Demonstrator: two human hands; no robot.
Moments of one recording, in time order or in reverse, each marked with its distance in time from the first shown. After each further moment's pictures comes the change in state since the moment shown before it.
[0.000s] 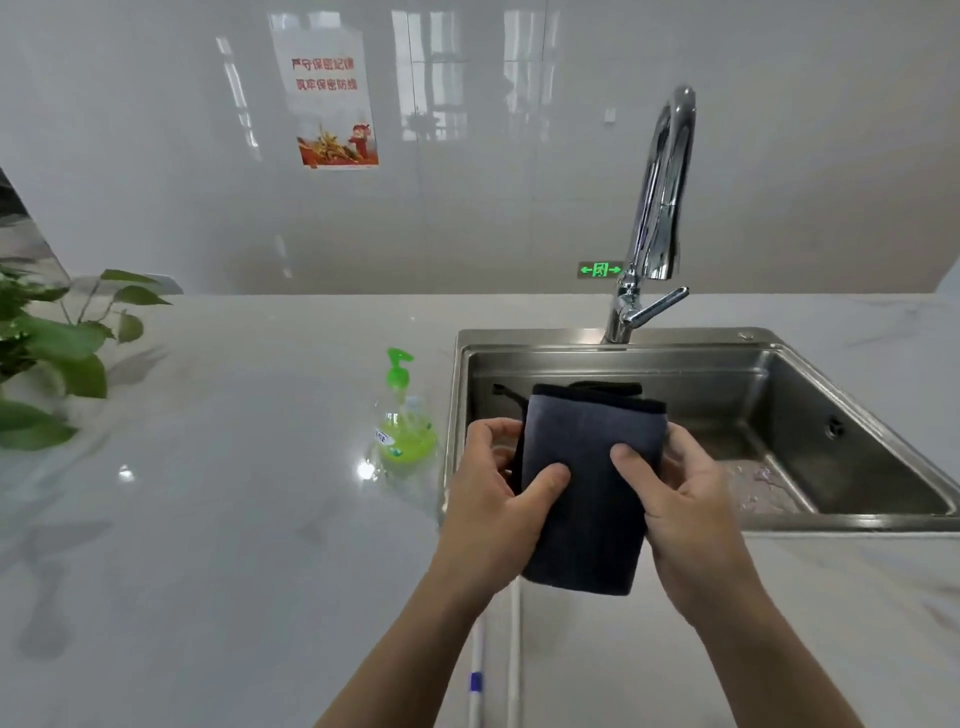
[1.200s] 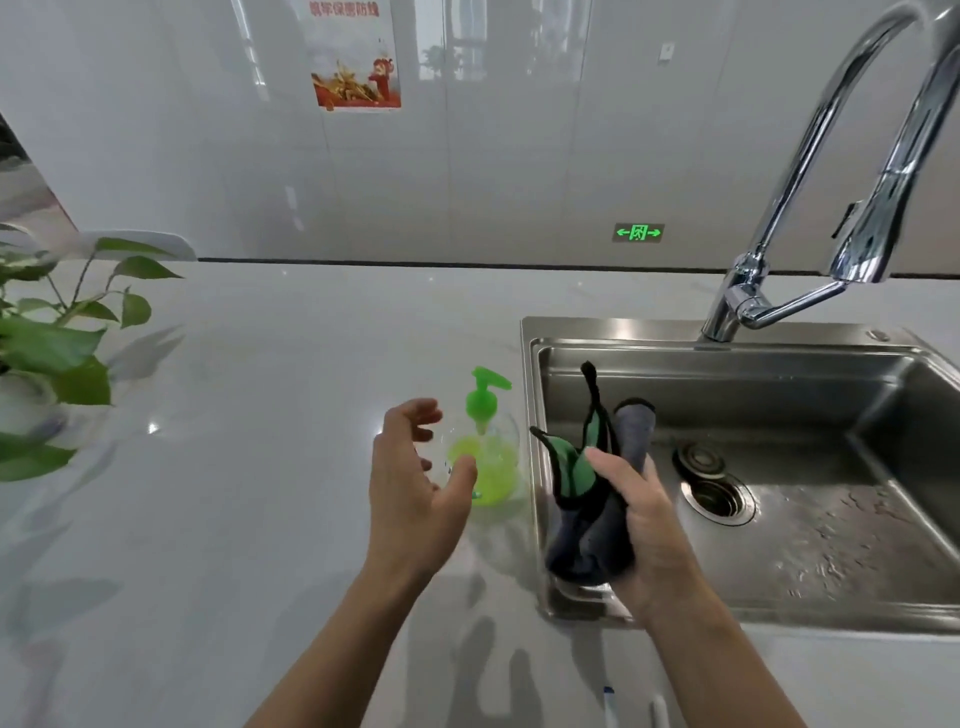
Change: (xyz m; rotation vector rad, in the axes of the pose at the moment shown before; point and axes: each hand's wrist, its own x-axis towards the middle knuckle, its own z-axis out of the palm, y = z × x) left_hand 0.123 -0.086 -0.147 0.321 0.336 0.091; right_hand 0.089 0.082 0.151 0.450 -0.067 0.378
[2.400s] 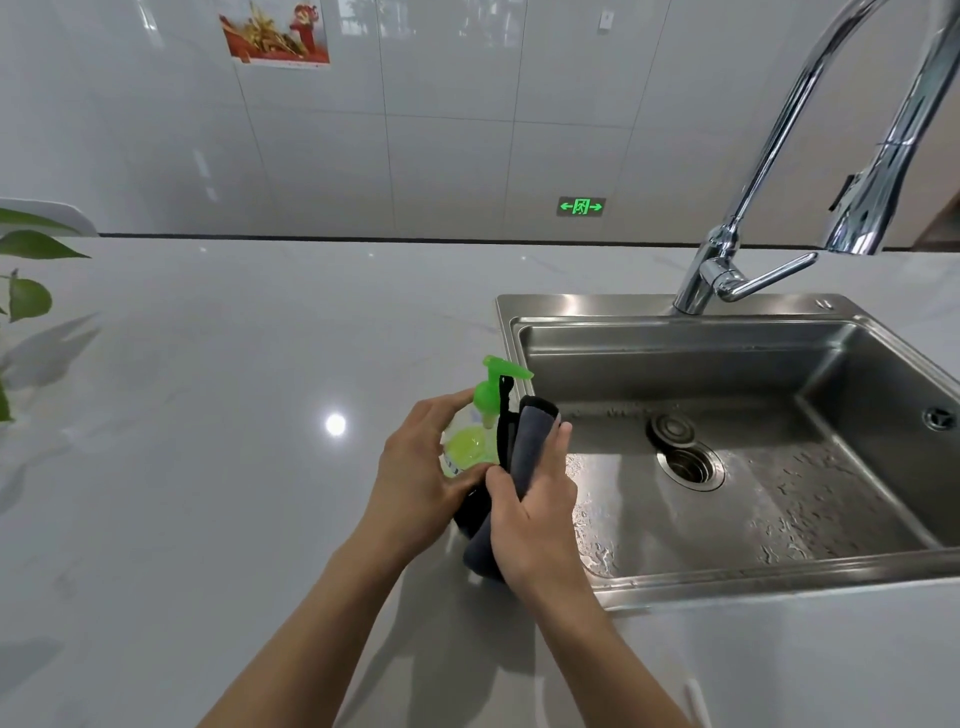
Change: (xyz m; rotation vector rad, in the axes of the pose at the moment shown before) left_hand 0.055 -0.065 0.007 0.053 -0.361 0.250; right_hand 0.010 0.079 0.068 -0.950 0.244 -0.194
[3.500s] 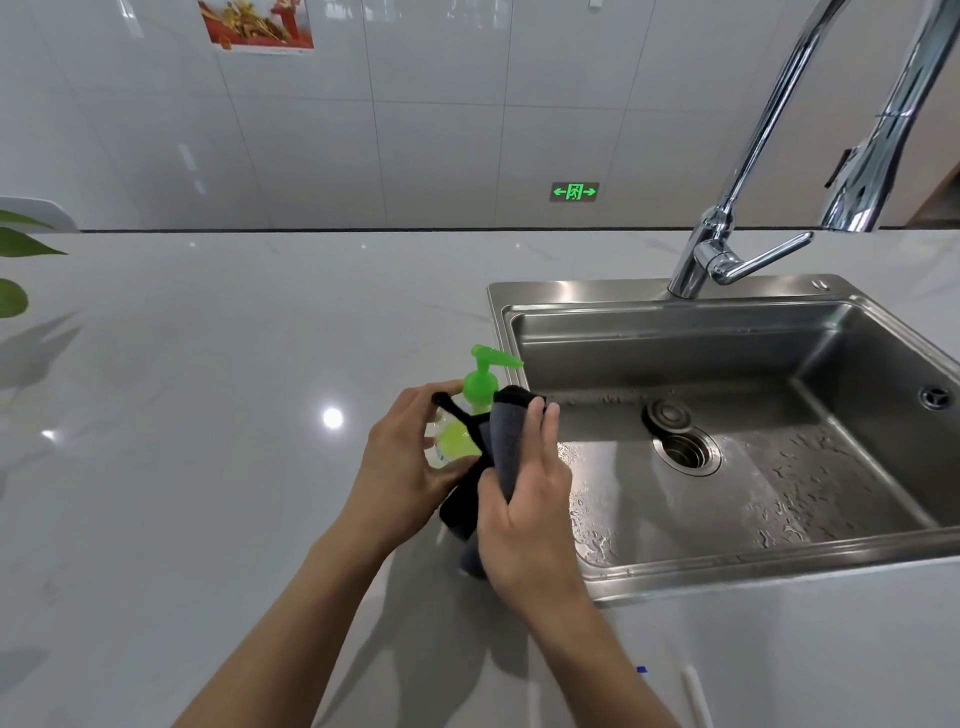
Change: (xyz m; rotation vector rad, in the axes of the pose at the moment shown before) left_hand 0.005 0.002 -0.007 -0.054 -0.034 0.023; right_hand -0.007 0.000 -0.003 -0.175 -0.009 -0.142
